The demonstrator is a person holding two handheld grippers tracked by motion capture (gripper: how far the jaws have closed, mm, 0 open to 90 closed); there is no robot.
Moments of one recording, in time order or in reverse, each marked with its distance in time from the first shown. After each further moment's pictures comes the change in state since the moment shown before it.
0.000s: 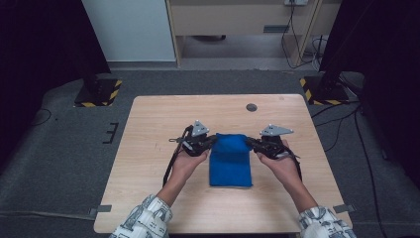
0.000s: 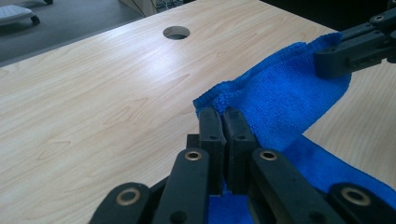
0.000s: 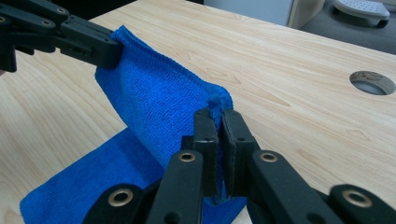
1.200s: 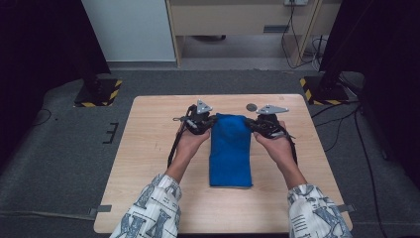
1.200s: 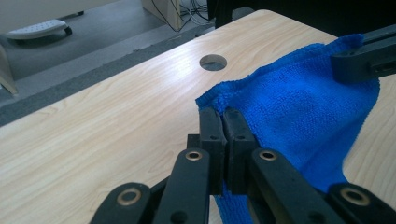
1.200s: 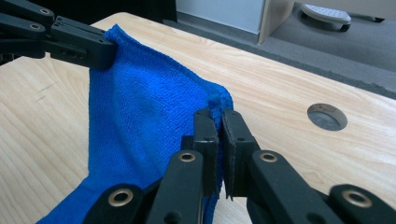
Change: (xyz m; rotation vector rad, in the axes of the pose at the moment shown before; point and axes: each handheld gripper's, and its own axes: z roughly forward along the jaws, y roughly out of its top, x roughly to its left) left arm 0.030 0.050 0.024 0.006 0.091 0.019; right arm -0.024 0.050 0.023 0.009 -0.099 0.015
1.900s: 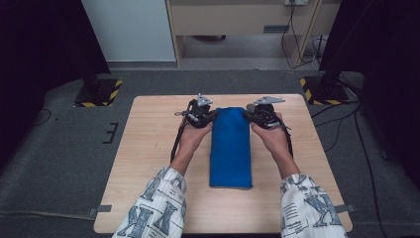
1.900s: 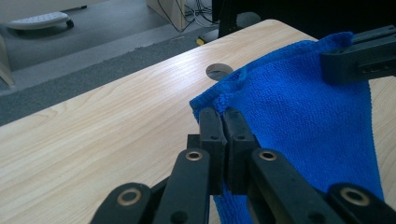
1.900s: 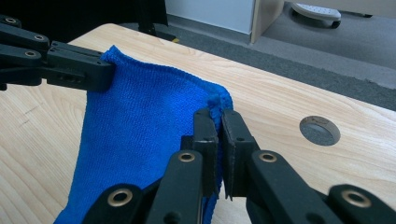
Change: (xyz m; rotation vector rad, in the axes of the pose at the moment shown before) left arm 0.010 0.017 0.012 -0.004 0.011 -0.053; right arm -0.008 0.025 0.016 0.000 -0.034 0.046
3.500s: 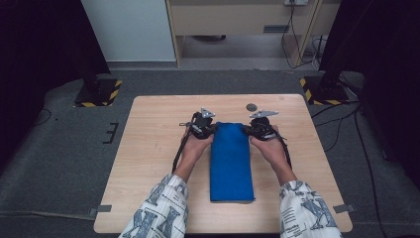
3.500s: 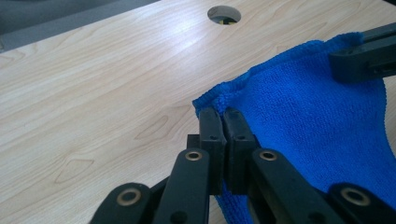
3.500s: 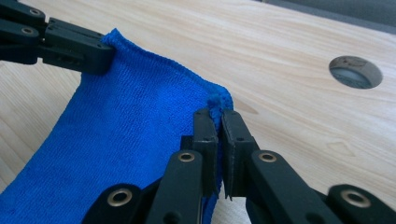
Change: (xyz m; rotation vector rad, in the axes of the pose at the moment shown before) left arm -0.005 -0.044 0.030 0.115 0.006 -0.025; right arm -0.003 -0.049 0.026 0.117 0.021 -0.001
